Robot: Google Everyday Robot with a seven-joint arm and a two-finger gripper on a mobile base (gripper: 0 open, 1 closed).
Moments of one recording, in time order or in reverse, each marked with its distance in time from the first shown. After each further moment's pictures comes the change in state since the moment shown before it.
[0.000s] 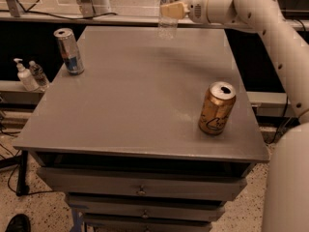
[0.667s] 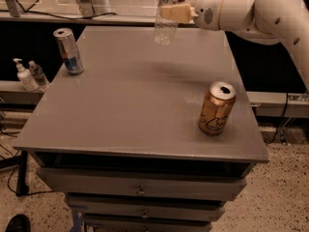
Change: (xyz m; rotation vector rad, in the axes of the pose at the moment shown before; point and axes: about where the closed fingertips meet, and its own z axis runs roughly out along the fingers) arm -0.016 0.075 -0.058 -0.151 -0.086 0.017
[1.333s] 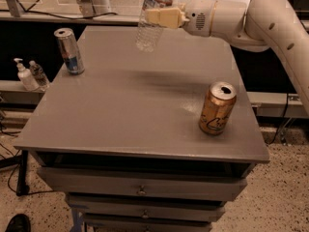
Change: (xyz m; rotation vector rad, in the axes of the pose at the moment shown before) arm -0.002 0.057 0.007 -0.188 -0.056 0.092
